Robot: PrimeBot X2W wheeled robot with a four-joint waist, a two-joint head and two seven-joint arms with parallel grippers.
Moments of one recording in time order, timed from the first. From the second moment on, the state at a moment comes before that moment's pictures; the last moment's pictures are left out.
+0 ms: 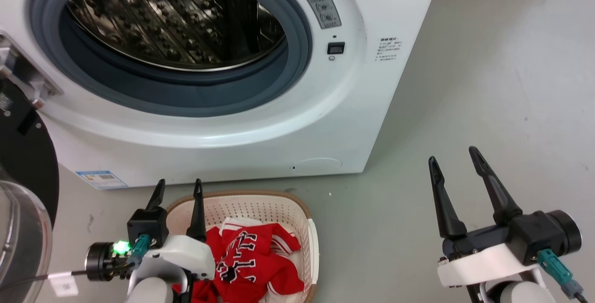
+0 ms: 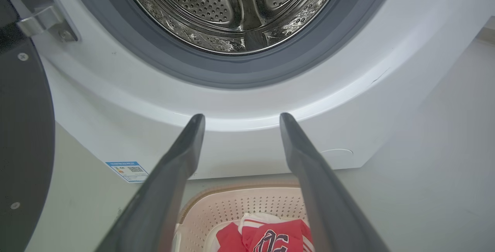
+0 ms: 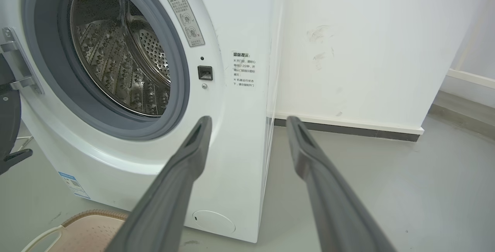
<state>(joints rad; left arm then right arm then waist) -0.21 0.15 -0.14 0.42 -0.17 0.08 -0.26 -0.05 -0.05 0.10 -0.02 0.02 0.13 -0.26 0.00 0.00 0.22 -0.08</state>
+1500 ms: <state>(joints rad) 0.12 0.05 -0.01 0.04 -0.05 0.07 -0.26 0.12 -0.05 0.07 -0.01 0.04 0.13 -0.26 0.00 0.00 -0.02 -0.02</state>
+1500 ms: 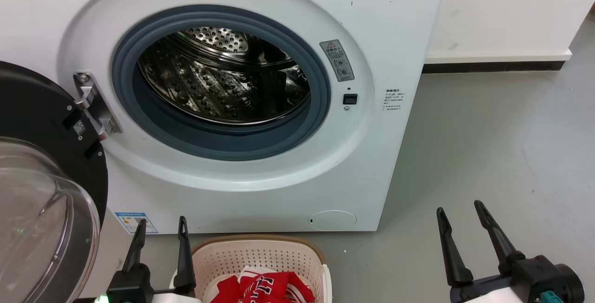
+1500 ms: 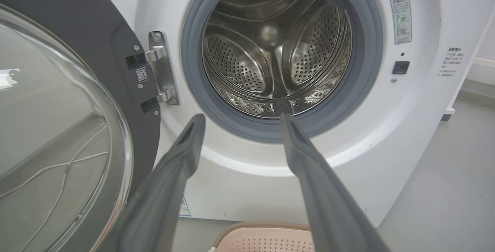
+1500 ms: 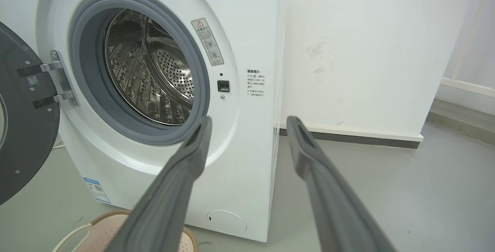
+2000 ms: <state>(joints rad) 0.13 0.05 -0.01 0.04 -0.05 0.07 -0.26 0.12 -0.05 0.07 -0.01 0.04 0.13 -0.26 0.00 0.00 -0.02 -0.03</state>
